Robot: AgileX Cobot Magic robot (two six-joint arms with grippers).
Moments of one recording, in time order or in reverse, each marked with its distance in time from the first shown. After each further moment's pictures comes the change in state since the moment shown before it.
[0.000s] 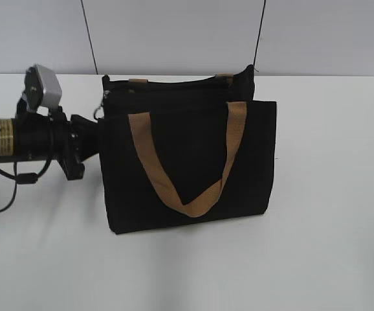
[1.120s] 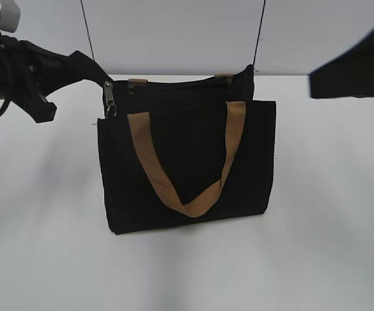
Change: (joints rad) left arm -0.047 -0.420 0.015 0.016 0.384 -0.158; right arm 0.369 1.106 -0.474 0.475 -0.336 -0.223
